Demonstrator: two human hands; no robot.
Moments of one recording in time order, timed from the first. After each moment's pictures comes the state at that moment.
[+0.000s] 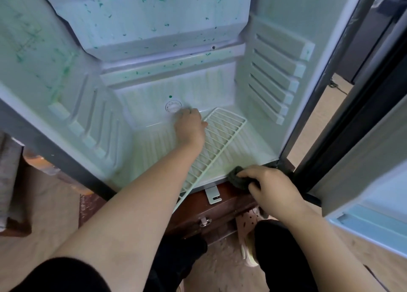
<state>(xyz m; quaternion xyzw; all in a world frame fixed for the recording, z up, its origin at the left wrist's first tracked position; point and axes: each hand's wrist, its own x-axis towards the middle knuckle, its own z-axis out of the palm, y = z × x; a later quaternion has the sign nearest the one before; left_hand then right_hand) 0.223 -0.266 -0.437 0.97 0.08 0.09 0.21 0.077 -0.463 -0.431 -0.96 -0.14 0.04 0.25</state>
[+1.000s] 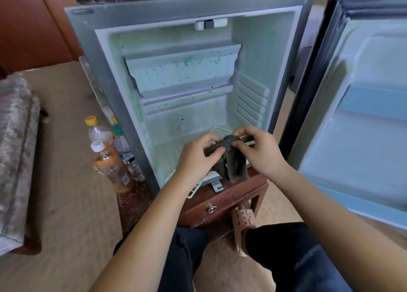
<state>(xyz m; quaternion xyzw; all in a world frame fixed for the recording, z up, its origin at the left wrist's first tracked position) 0.014 -0.249 -0.296 0.87 -0.11 0.10 0.47 0.019 -0.422 -0.288 -0.87 -0.11 -0.13 0.46</state>
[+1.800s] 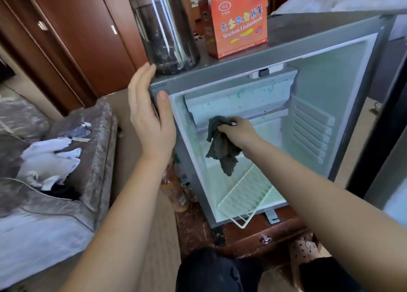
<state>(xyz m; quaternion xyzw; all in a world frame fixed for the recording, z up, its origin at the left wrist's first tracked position) 0.044 -0.123 -0.142 0.74 -0.14 0.59 0.30 0.131 -0.276 -0.216 -0.75 -0.04 0.06 0.66</state>
